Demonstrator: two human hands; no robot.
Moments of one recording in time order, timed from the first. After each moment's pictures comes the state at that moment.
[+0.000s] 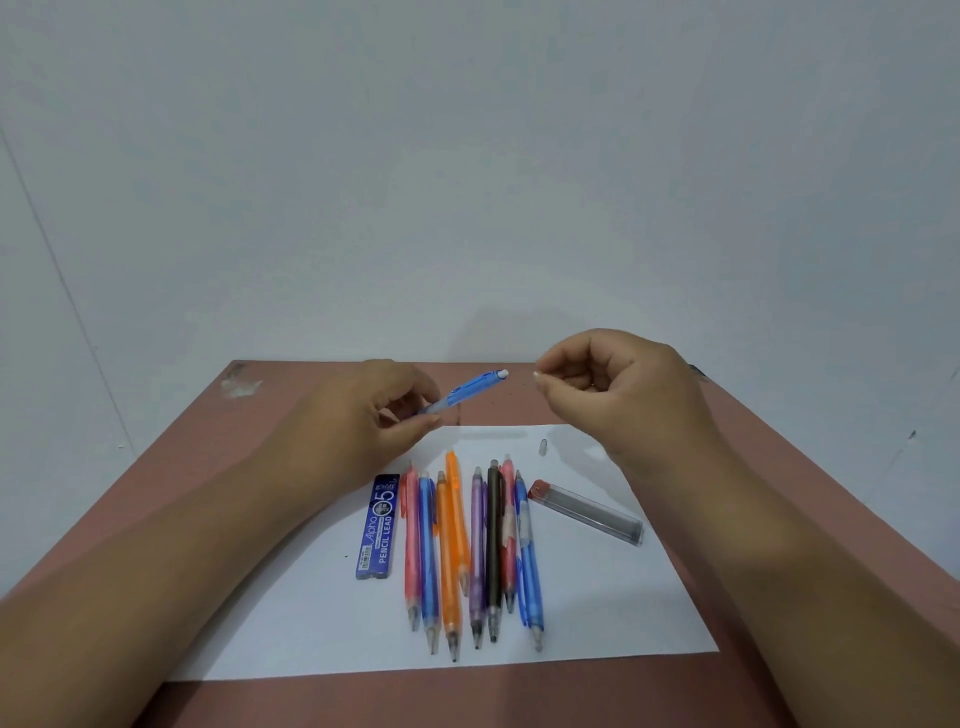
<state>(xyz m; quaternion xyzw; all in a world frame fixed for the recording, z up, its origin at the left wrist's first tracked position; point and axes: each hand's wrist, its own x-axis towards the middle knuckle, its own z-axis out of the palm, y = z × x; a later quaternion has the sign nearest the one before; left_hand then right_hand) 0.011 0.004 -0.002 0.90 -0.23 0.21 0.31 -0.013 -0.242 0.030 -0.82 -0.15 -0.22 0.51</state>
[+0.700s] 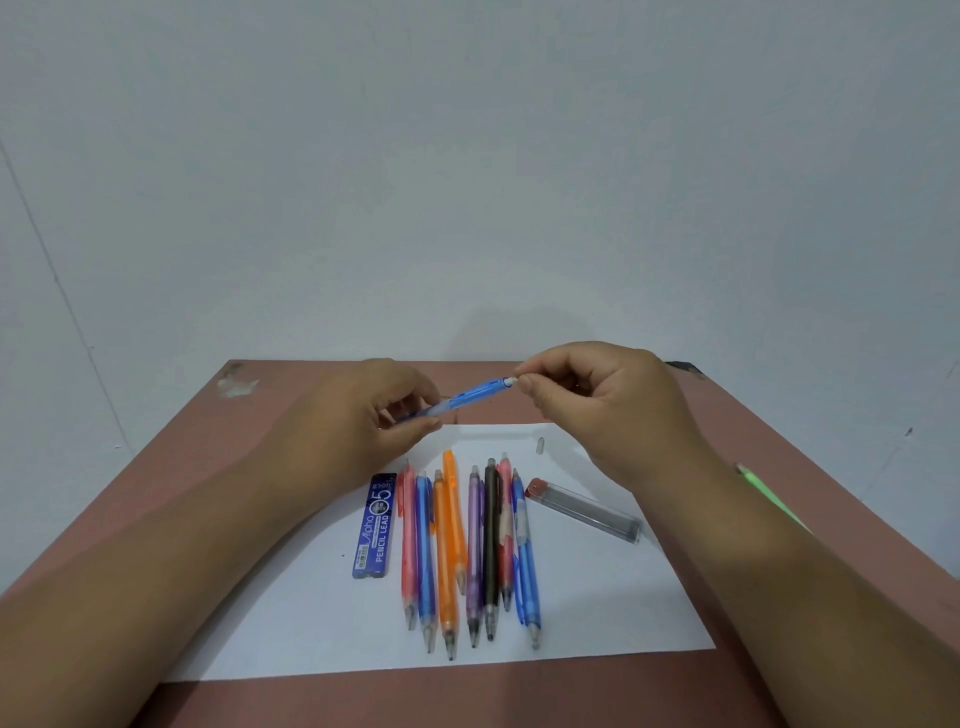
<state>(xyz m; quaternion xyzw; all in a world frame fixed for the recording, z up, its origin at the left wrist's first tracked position) 0.016 0.007 -0.007 0.90 -0.25 0.23 0.28 -0.010 -0.239 0.026 -0.83 -0.20 -0.21 0.47</state>
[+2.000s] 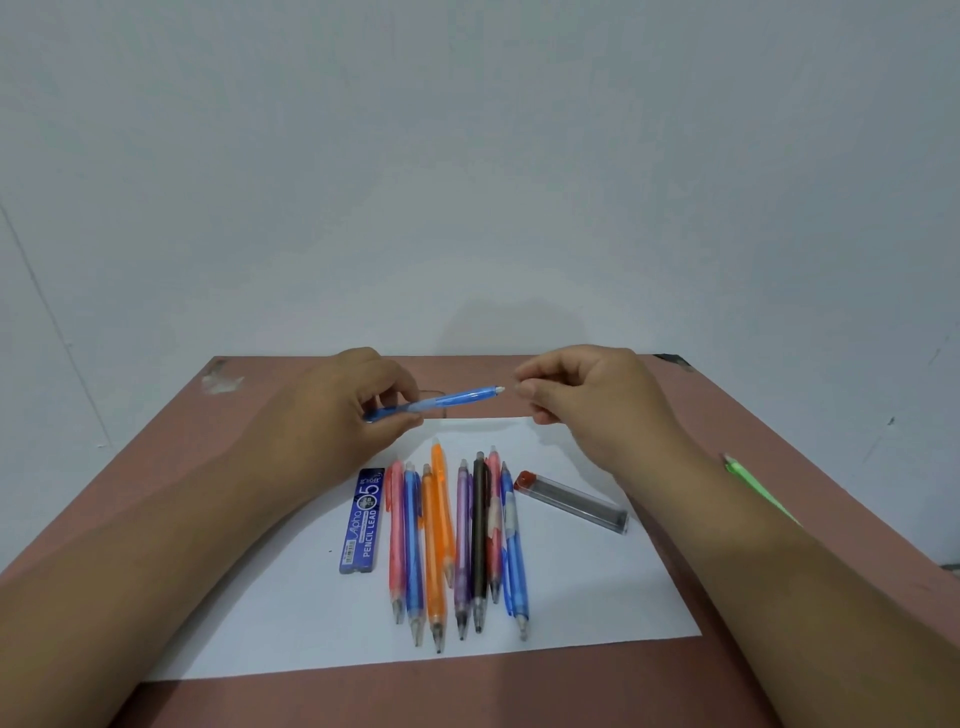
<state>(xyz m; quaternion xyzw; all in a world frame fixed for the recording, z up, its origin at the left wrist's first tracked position) 0.019 0.011 -0.008 0.92 -0.22 0.24 0.23 0.003 -0.242 0.021 -0.84 -0.06 -0.12 0.53</state>
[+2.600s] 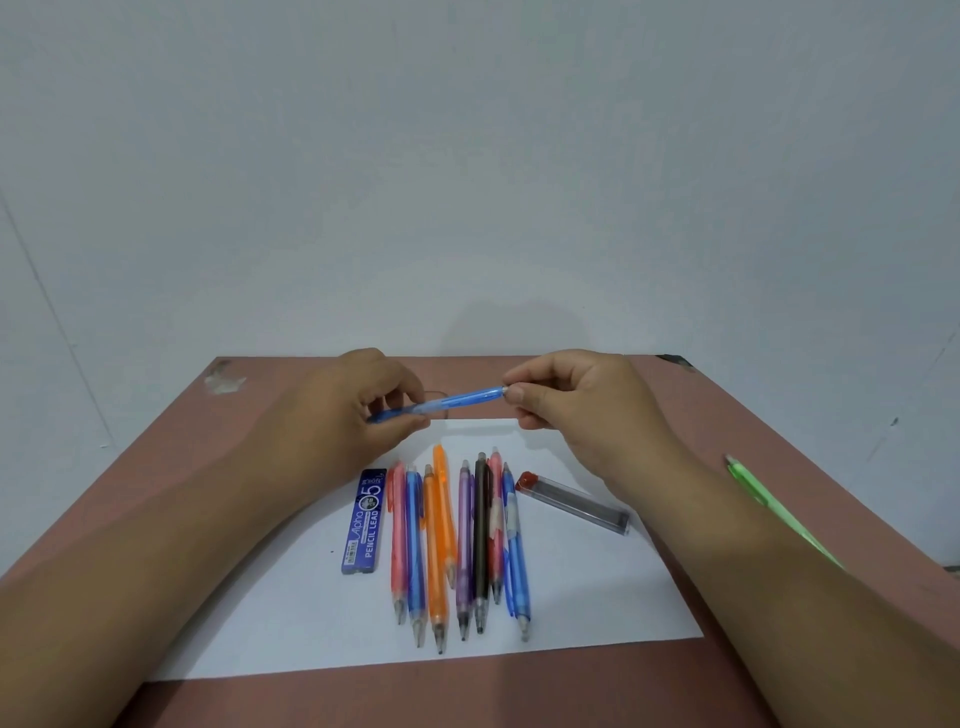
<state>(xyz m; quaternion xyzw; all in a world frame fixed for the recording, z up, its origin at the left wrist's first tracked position) 0.019 0.011 -0.010 0.90 -0.25 0.24 0.25 -0.003 -0.232 0.020 -0.81 -0.08 -0.10 0.57</state>
